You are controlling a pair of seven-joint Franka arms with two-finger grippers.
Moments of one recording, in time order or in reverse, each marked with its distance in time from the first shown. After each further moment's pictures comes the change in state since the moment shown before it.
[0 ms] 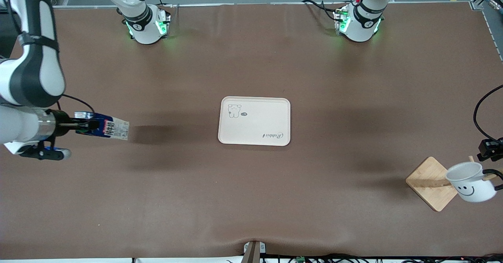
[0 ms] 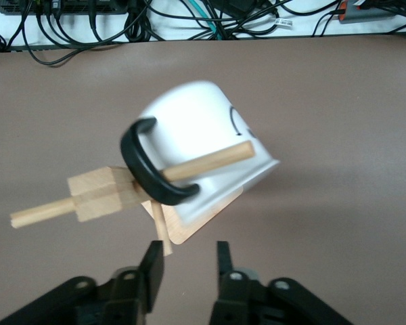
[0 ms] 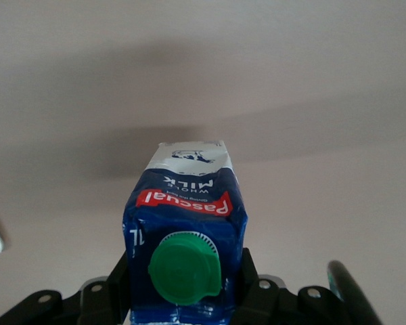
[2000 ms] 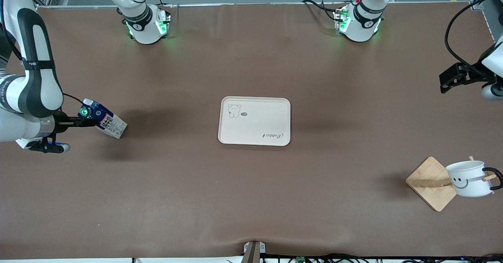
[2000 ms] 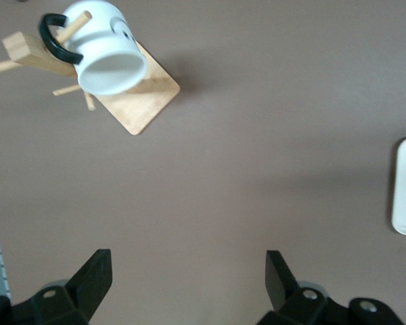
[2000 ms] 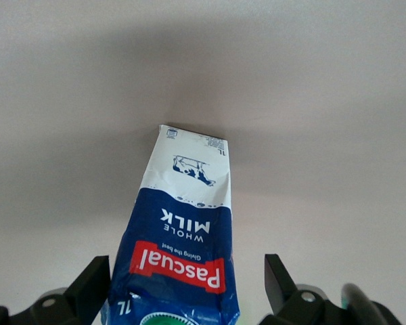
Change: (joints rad) left arm -0.204 -0.331 0.004 0.008 -0.070 -0.521 -0.120; right arm -0.124 -0.009 0.009 -0.282 -0.009 0.224 -0.118
